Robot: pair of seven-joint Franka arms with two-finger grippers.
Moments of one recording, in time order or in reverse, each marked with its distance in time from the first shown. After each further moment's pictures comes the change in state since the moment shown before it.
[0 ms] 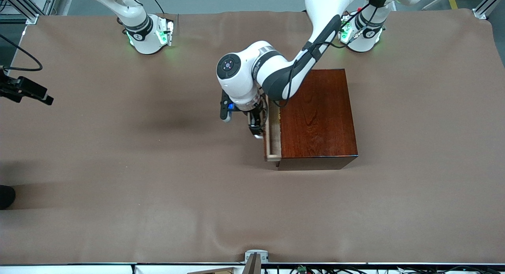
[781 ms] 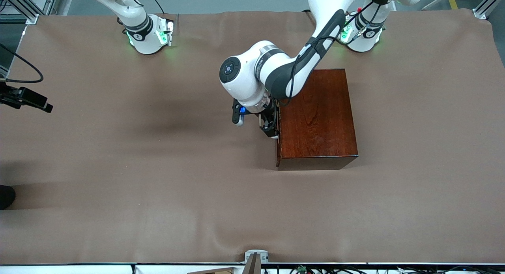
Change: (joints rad) left arm -0.005 -0.016 0.022 -0.009 0.079 -0.084 0.000; right arm -0.019 0.045 -0.001 -0.005 -0.023 0.009 0.000
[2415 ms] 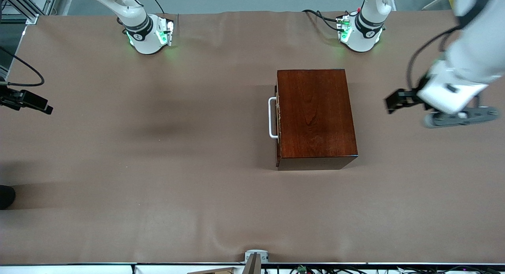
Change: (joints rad) left arm 0.700 -0.506 -0.022 -0.056 -0.327 -0.212 -0.940; right arm -0.001 0.009 0.007 0.009 -0.019 -0.009 0.000
